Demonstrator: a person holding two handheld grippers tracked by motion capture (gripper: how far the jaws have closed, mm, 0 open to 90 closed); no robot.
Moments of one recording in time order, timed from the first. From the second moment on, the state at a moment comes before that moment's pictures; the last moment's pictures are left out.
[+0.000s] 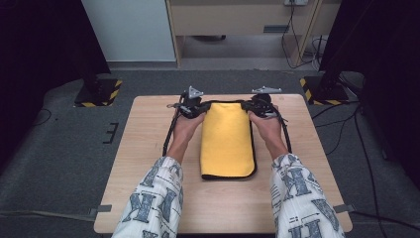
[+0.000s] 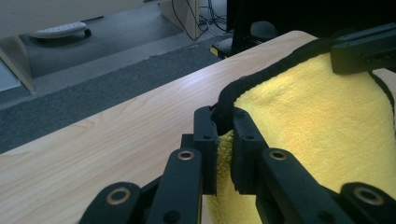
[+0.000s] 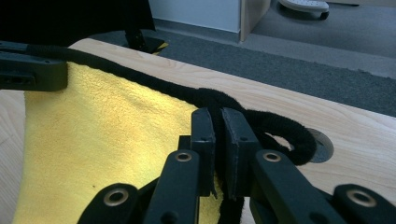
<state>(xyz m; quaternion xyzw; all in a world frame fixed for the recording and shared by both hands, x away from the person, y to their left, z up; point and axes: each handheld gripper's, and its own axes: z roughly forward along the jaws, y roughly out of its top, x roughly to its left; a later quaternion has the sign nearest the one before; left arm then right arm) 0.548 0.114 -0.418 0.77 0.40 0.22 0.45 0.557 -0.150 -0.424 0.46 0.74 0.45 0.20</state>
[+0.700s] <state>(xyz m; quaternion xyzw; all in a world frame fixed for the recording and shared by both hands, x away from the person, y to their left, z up) 0.530 0.108 -0.421 0.77 0.39 0.22 0.45 0.537 -0.150 -0.423 0.43 0.75 0.46 0.20</state>
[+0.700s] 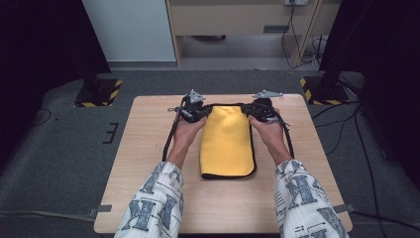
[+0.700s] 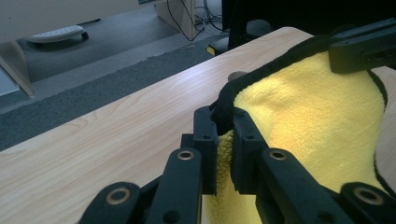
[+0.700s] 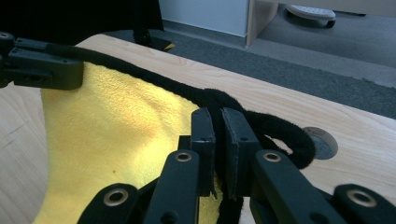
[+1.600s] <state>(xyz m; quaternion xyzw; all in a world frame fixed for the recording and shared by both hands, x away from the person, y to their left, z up) 0.513 0.114 -0.423 0.78 0.37 0.23 0.45 0.527 -0.169 -0.438 0.41 0.75 0.47 0.20</state>
